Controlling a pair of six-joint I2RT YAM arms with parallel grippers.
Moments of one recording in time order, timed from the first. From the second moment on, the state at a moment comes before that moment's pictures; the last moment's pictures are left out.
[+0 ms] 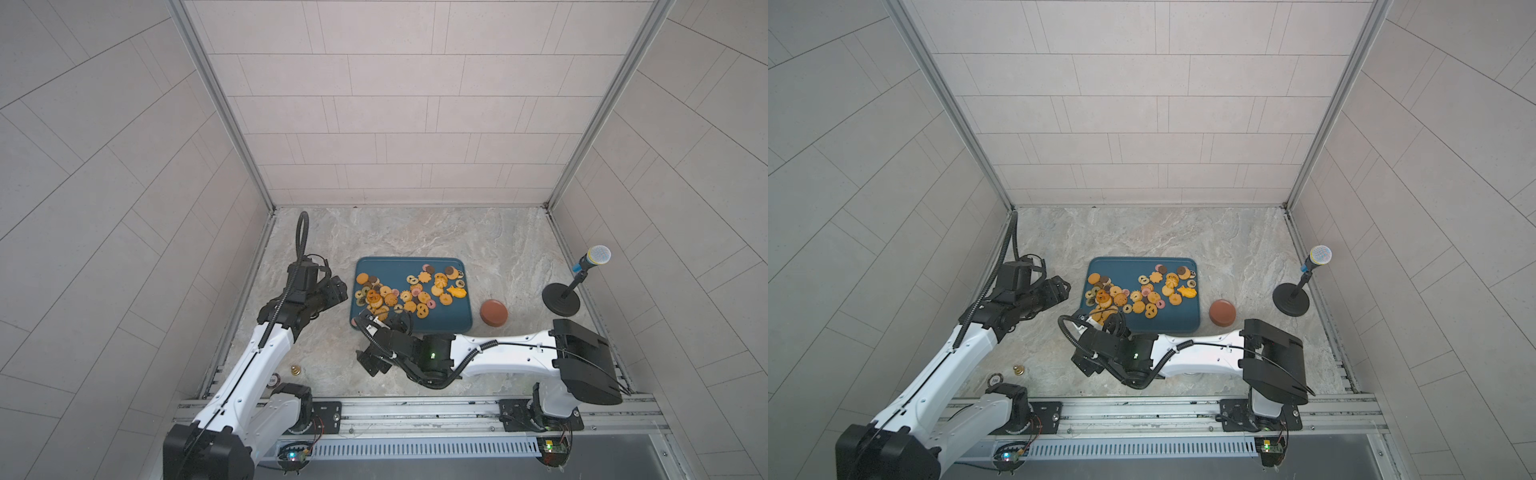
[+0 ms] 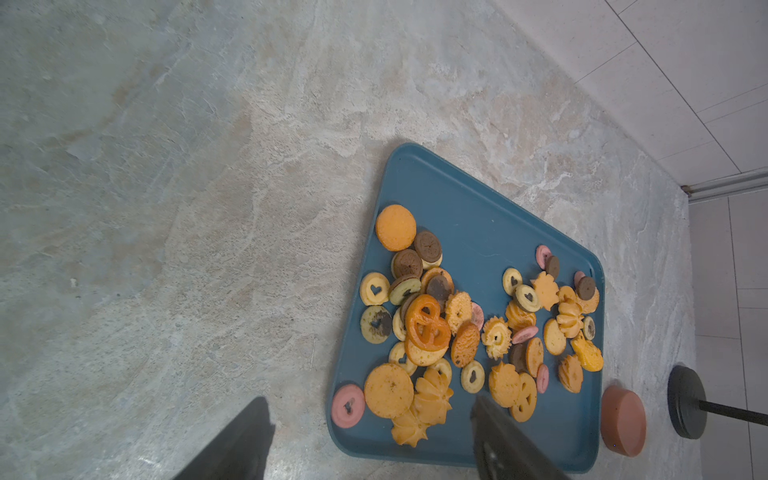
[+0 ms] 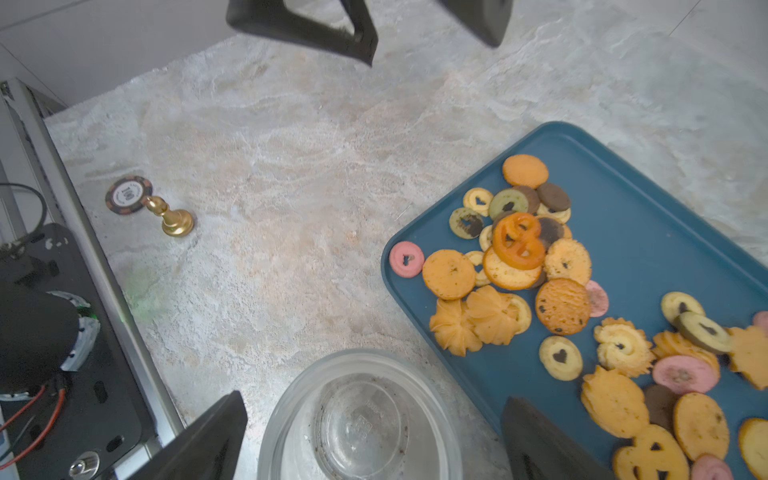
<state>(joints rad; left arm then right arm) -0.15 0.98 0.71 -0.56 0.13 -0.59 1.31 1.64 1.09 -0.18 0.40 0.32</state>
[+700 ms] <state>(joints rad) -0.15 0.98 0.72 -0.52 0.10 -0.58 0.97 0.90 0.82 -0.60 0.93 0.25</state>
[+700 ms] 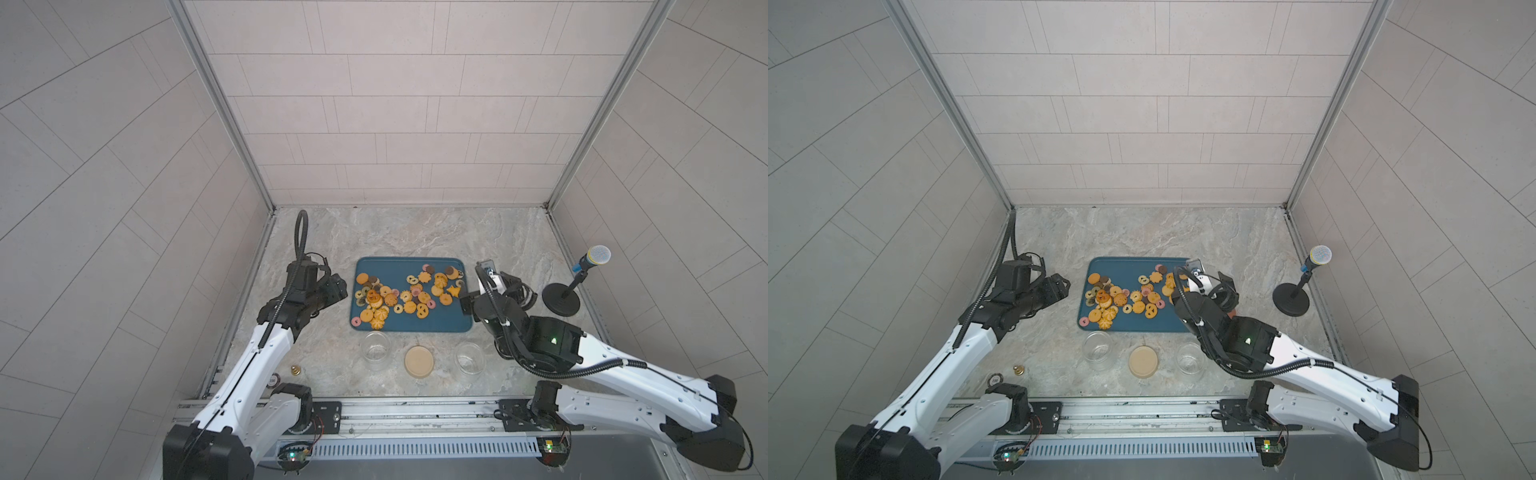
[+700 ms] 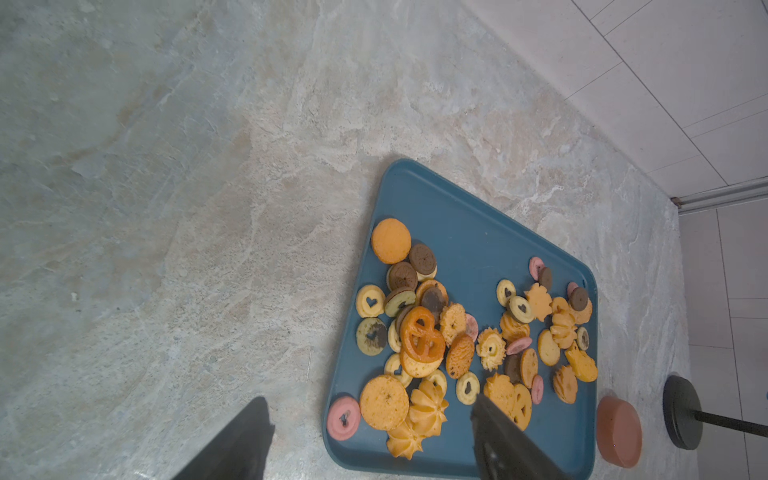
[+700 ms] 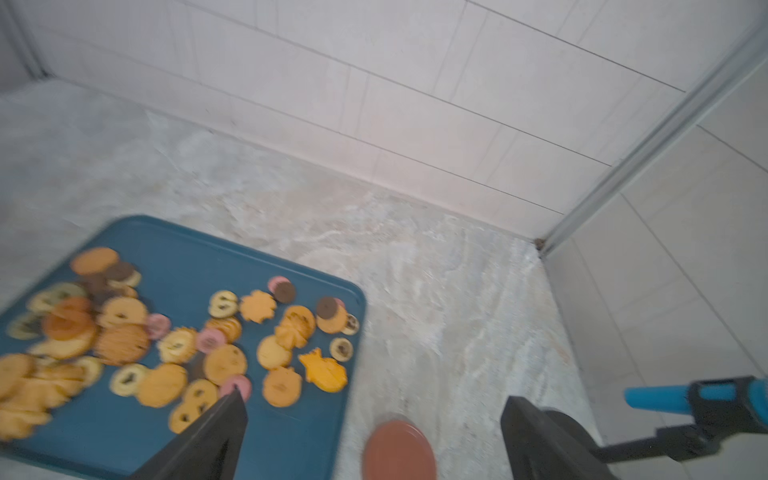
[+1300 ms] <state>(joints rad) -0.11 1.12 0.42 0.16 -0.64 -0.18 0.36 1.09 0.62 -0.20 0.79 0.16</state>
